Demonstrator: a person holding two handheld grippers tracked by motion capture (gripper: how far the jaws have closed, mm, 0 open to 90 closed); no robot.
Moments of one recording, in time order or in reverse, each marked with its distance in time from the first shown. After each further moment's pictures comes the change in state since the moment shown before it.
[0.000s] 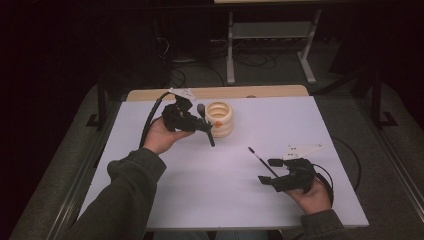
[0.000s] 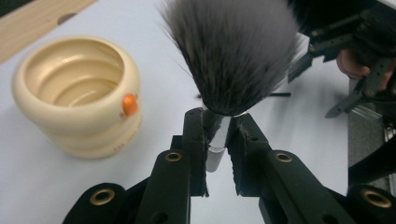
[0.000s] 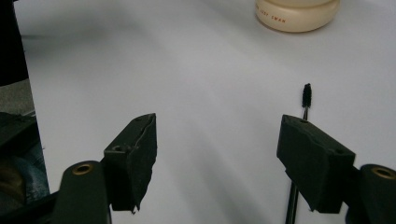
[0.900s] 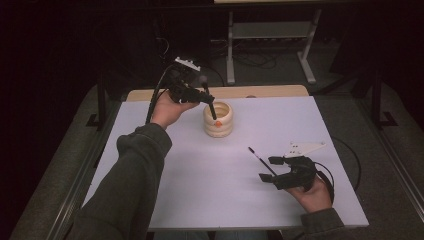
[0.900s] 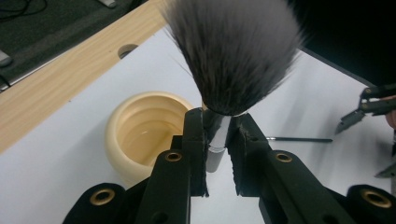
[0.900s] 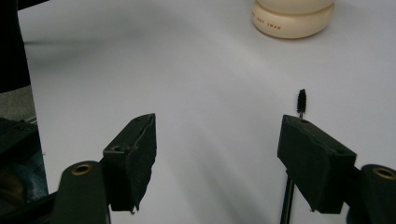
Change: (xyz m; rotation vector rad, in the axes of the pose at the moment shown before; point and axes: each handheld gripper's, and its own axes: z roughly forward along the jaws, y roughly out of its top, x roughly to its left) left arm 0.043 0.056 0.000 -0.014 0.116 -0.066; right arm -0.005 0.002 -0.003 -0.018 0.006 0.014
